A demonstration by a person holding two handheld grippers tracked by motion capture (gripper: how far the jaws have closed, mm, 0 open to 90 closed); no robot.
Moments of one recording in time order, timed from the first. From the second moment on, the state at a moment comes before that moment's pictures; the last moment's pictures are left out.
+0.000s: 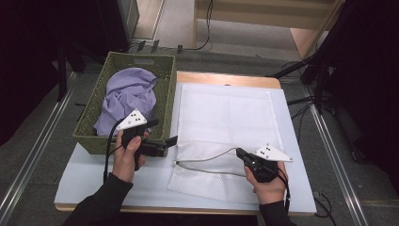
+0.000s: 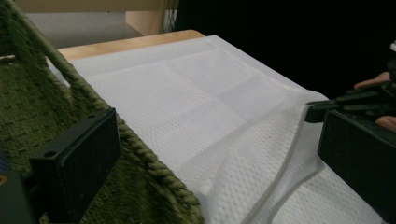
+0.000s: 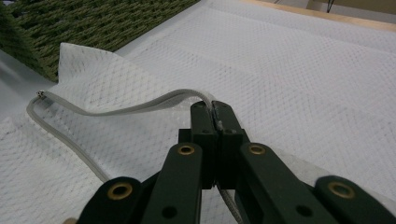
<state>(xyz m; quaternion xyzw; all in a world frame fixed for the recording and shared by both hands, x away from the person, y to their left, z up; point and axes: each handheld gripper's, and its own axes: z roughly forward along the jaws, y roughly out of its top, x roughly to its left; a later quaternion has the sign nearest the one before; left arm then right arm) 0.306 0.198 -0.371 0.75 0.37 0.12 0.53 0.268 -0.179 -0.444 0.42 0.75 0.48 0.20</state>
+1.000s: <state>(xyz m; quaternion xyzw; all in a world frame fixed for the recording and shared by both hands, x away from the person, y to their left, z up) 0.386 0.264 -0.345 0.69 0.48 0.15 0.52 0.269 -0.181 -0.444 0.42 0.74 0.48 0.20</state>
